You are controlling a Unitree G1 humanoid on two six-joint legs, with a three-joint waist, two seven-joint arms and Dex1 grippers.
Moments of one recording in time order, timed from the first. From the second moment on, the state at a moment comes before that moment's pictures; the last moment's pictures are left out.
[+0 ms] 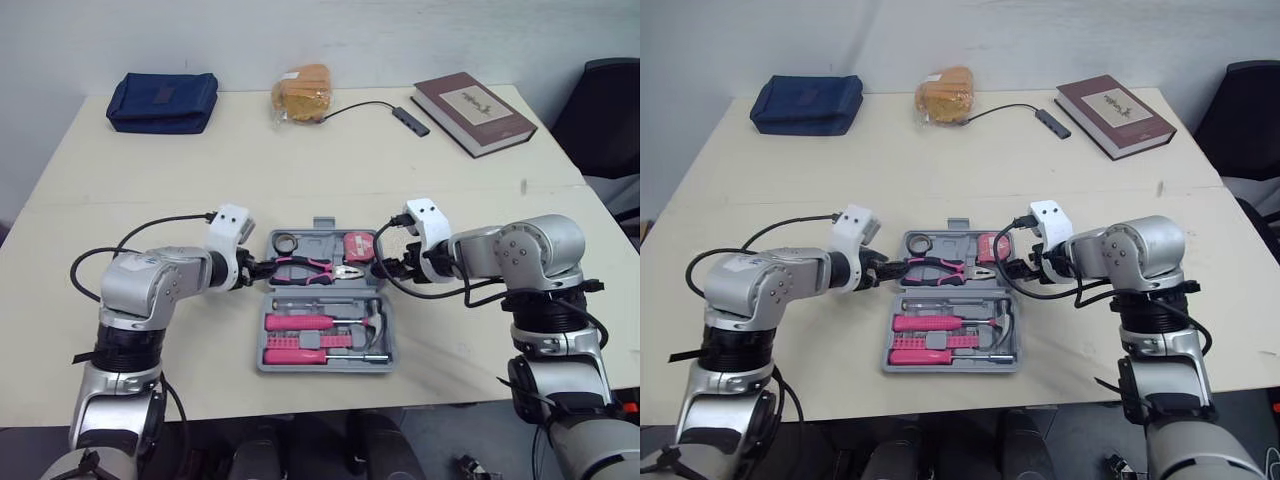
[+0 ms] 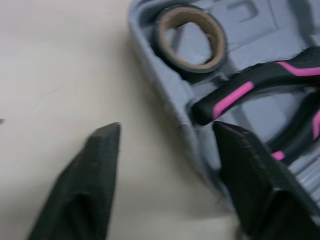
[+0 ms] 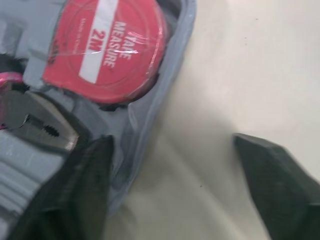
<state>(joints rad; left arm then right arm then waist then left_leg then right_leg) -0.65 0.48 0.02 -0.18 -0.42 1.40 -0.30 -0.85 -0.44 0.00 0.03 0.66 1.60 0.15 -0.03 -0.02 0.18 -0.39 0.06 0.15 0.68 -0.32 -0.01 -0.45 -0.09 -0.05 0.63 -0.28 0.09</state>
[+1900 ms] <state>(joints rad) -0.12 0.71 0.26 0.04 -0.38 0.11 -0.76 0.35 -0.92 -0.01 -0.31 0.36 -0.23 0.68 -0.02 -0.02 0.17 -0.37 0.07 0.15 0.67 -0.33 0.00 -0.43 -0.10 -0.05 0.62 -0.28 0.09</state>
